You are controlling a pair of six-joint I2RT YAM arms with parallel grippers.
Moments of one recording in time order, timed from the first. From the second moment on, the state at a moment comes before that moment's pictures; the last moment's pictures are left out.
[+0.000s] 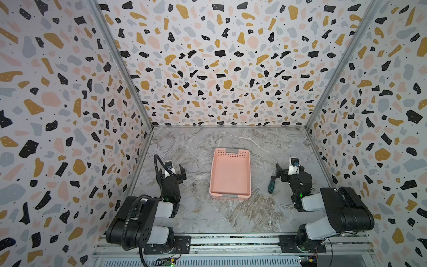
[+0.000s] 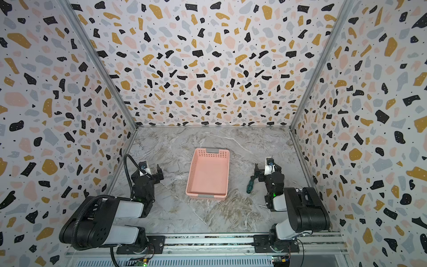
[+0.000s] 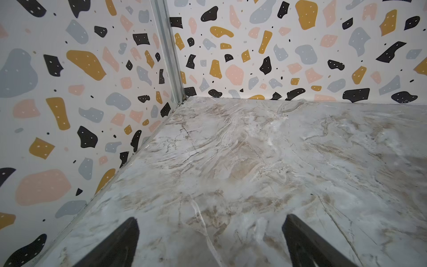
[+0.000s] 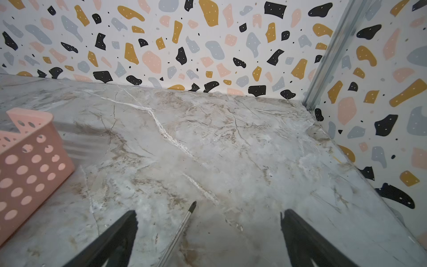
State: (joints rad) left arm -0.14 1.40 0.14 1.07 -0.43 0.01; right arm 0.05 1.50 0.20 1.12 -0.03 -0.08
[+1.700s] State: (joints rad) left arm -0.13 1.19 0.34 0.74 -0.47 -0.03; right arm 0.05 1.33 0.37 0.77 -0.01 -0.03
